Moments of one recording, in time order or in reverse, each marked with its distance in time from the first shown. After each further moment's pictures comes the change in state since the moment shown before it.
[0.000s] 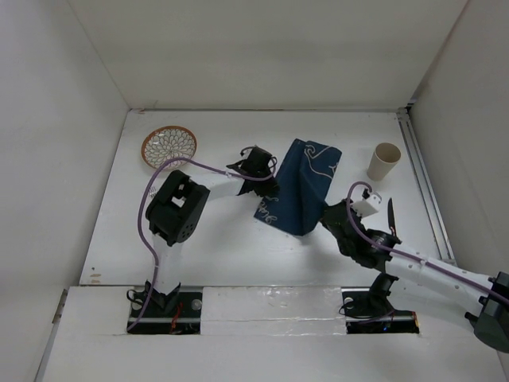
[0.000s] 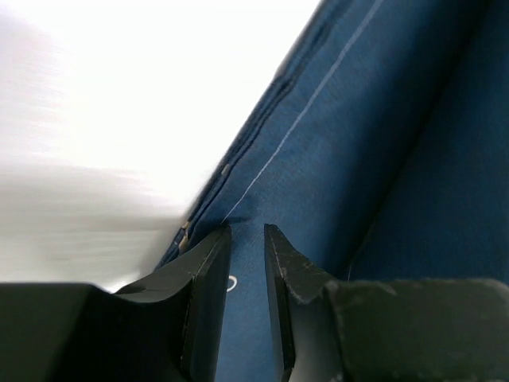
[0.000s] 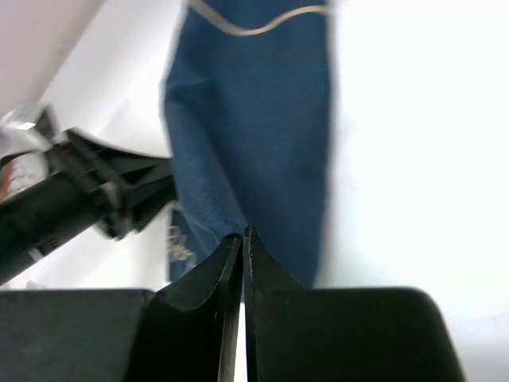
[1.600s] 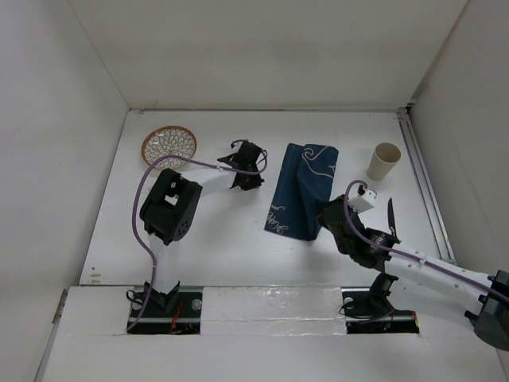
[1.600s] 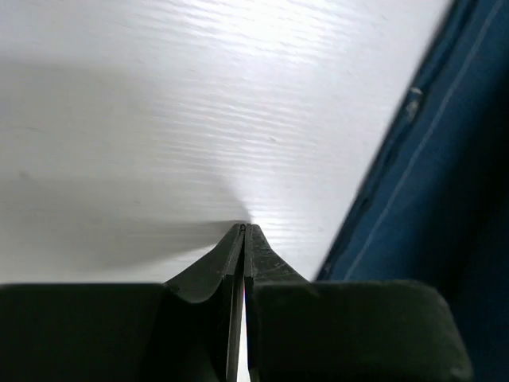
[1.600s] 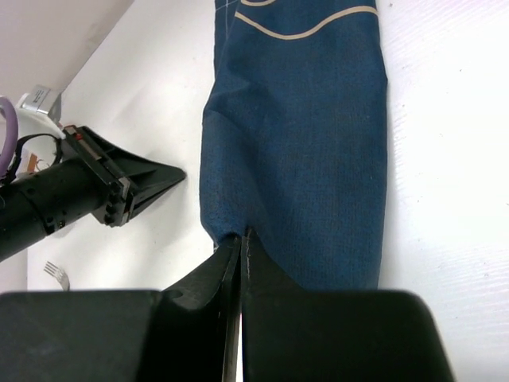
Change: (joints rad) left arm 0.066 -0.025 0.026 -0.124 -0.114 0.213; right arm 0.020 0.012 0.018 0.052 -0.011 -0.054
